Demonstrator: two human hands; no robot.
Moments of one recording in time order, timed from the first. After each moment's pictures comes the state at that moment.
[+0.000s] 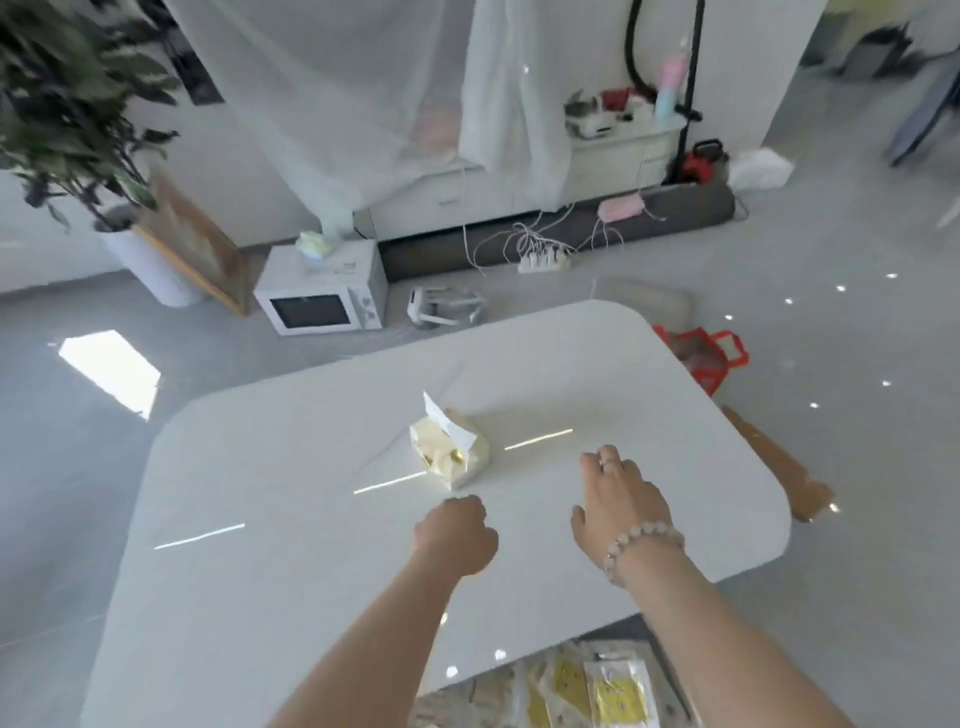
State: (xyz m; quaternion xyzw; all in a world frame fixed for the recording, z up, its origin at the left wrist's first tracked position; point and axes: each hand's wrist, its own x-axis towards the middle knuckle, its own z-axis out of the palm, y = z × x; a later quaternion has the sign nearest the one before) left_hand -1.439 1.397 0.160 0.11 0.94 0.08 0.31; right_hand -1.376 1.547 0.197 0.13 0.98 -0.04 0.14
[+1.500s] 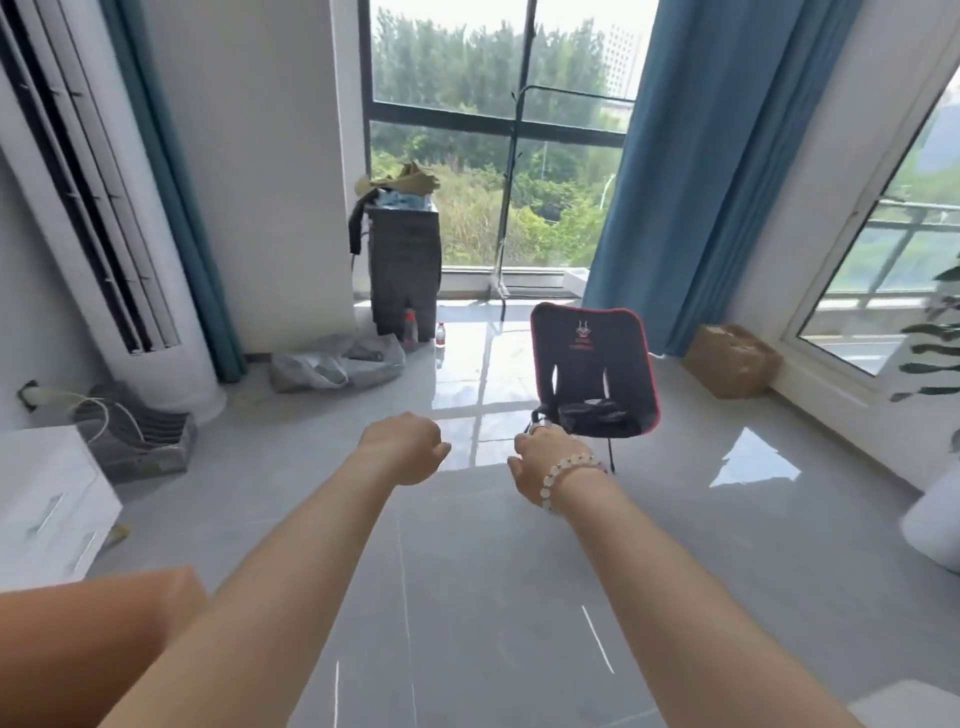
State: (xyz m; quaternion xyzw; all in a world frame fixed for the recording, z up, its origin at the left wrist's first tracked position) left_hand -0.972 0.629 0.407 -0.55 0.83 0.08 0.03; right_hand -1.132 0.689 0.406 -0.66 0.74 0.09 0.02
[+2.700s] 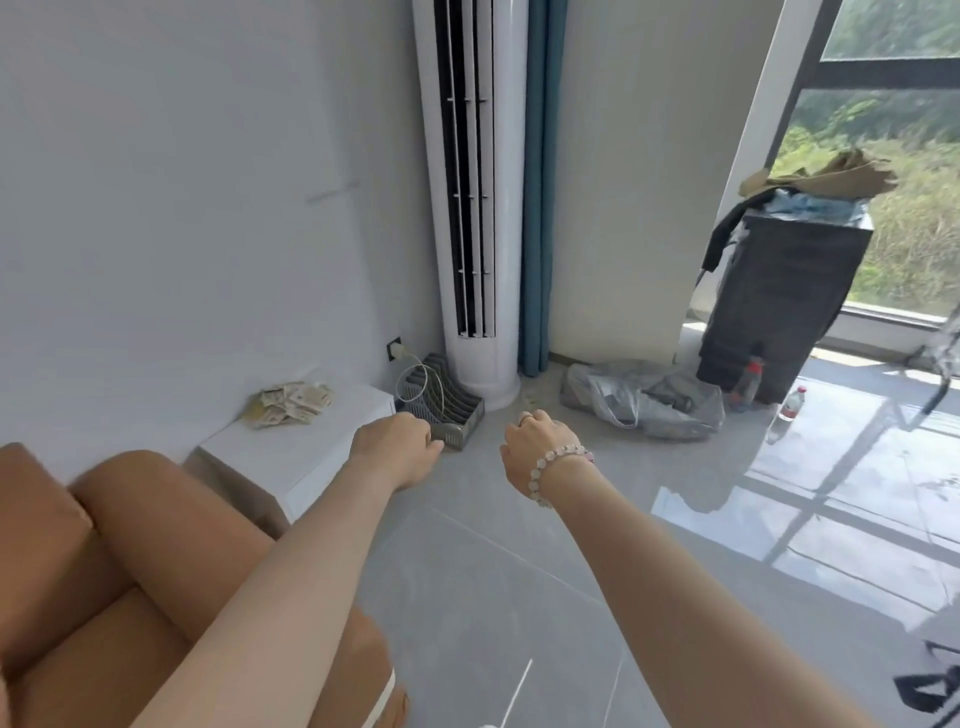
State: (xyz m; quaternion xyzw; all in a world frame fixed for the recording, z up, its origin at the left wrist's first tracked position) left_hand -0.752 0.320 0.384 -0.84 0.55 0.03 0.03; right_hand -0.901 0.239 0.378 -0.92 0.39 0.06 0.02
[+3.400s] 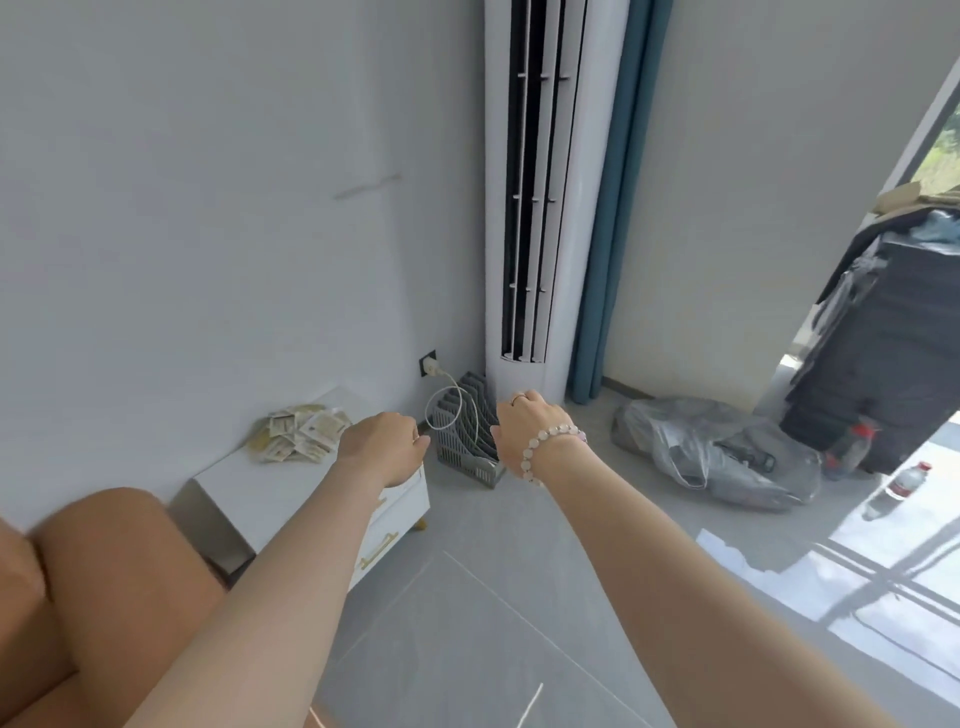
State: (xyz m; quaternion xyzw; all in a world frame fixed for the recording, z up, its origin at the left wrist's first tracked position) left_hand -0.556 0.123 0.354 -0.88 0.47 0.06 0.00; right_hand -0.704 0.023 0.382 -0.94 0.33 0.03 0.04
